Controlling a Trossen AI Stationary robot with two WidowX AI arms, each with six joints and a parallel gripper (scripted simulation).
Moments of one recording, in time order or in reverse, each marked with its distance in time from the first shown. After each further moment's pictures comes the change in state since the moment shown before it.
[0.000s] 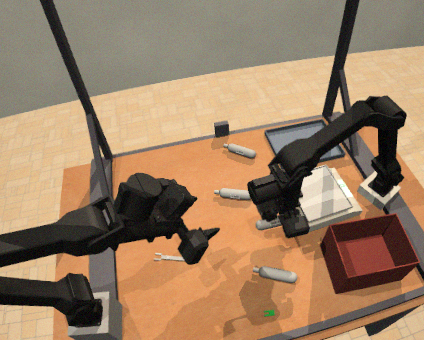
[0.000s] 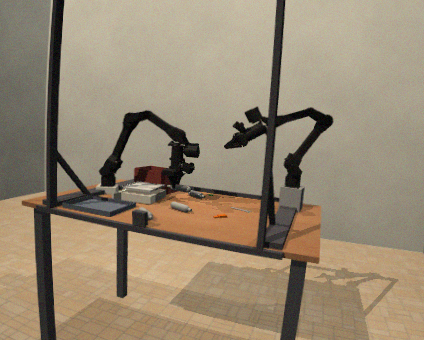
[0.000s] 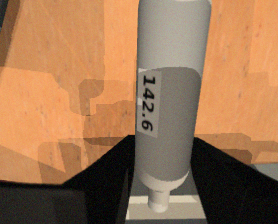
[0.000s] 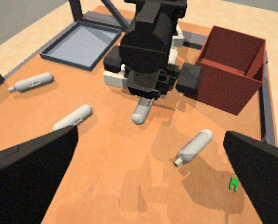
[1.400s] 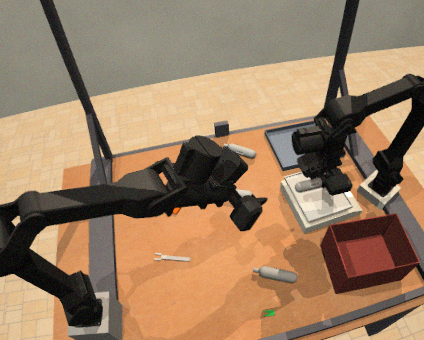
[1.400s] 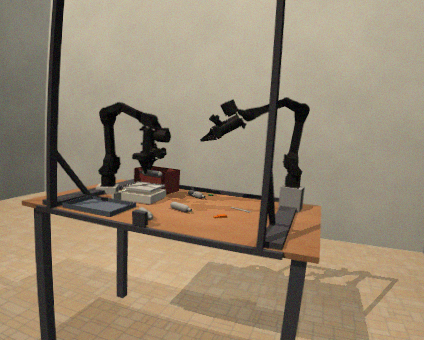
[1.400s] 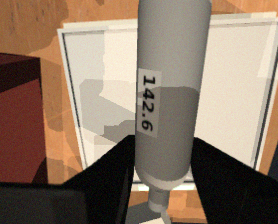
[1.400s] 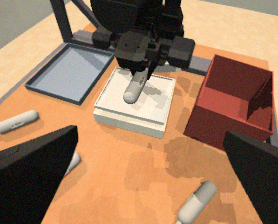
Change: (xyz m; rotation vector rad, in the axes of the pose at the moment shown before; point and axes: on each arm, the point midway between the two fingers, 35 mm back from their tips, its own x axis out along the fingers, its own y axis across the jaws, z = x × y) left arm -0.062 -0.054 -0.128 -0.003 0.001 0.002; right arm 0.083 -0.008 0.081 0.010 0.000 -0.014
